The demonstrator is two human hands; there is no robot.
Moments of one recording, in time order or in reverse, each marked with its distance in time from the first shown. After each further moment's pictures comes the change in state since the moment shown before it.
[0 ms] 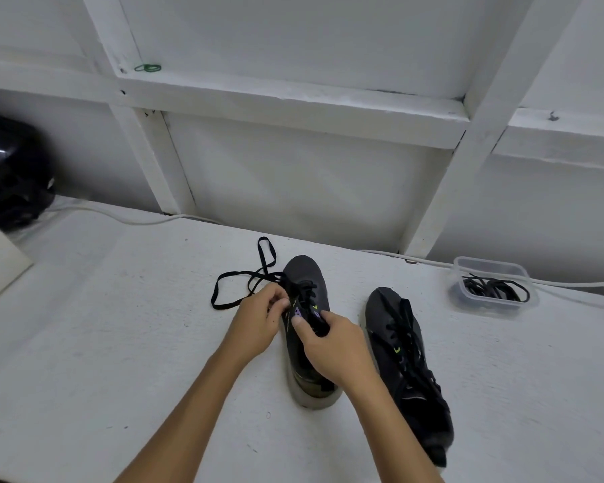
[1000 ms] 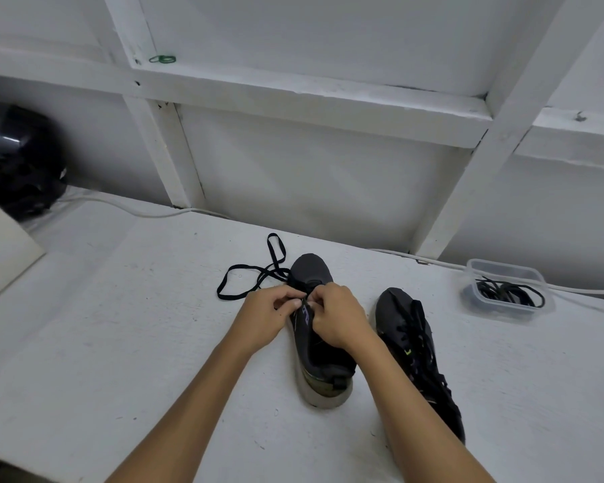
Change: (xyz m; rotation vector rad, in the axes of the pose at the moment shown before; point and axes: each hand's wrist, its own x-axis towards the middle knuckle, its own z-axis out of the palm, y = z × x) left_hand 0.002 0.005 -0.010 -0.131 -0.055 -0.075; right_hand 0.056 -0.014 0.000 -0.351 -0.091 -0.278
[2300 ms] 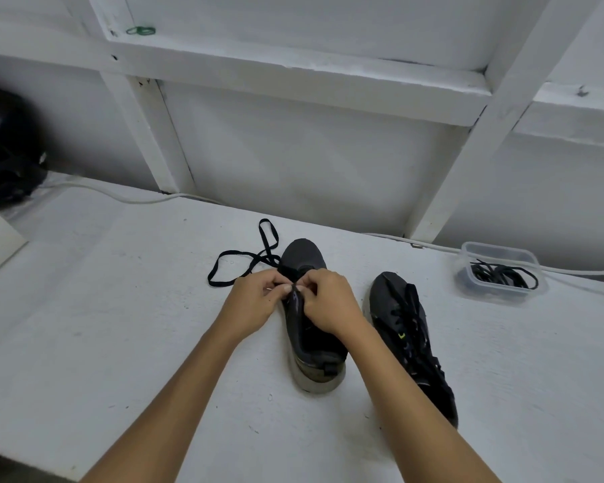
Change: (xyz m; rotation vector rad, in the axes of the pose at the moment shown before) left_hand -0.001 0.002 -0.005 0.039 -0.007 -0.030; right_hand 0.001 0.005 0.011 0.142 0.062 -0.019
